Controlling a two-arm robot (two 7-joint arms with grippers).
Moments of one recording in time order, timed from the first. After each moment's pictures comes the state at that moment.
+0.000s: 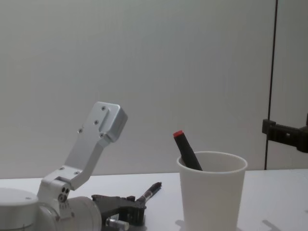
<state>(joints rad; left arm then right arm) -0.28 0.23 0.45 -1.36 -0.26 0.27 -0.04 -0.01 0.34 -0.23 -1.77 0.29 0.03 0.07</state>
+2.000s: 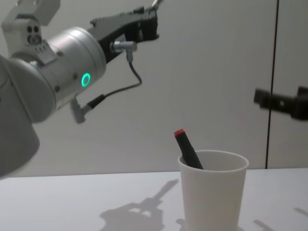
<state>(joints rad) -0.30 0.22 0.39 -1.66 -0.30 -0.13 -0.06 0.01 0.34 -0.21 -1.81 0.36 0.05 0.13</state>
